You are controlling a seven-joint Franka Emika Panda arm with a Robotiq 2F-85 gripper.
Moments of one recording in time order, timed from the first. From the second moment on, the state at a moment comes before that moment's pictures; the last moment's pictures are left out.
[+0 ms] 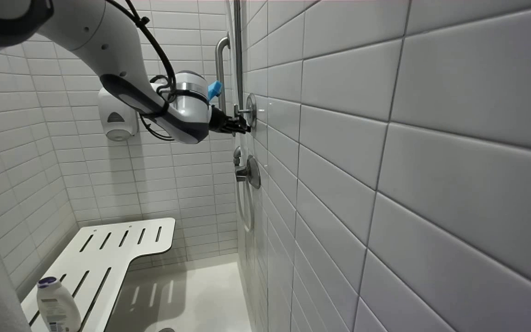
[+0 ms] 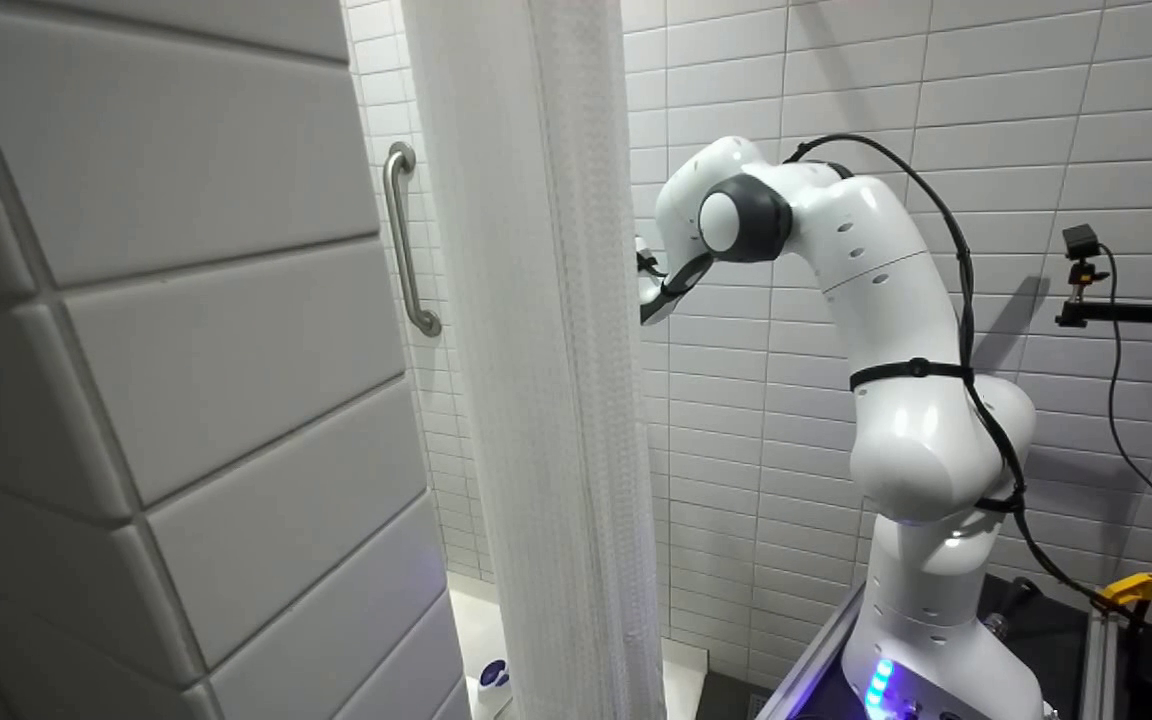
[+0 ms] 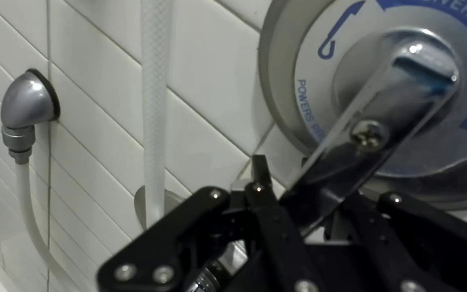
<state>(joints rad) -0.16 0.53 -0.16 -1.53 -1.75 2.75 -1.55</state>
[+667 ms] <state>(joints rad) -0.16 0.51 -0.17 -1.56 -1.90 2.75 -1.55</state>
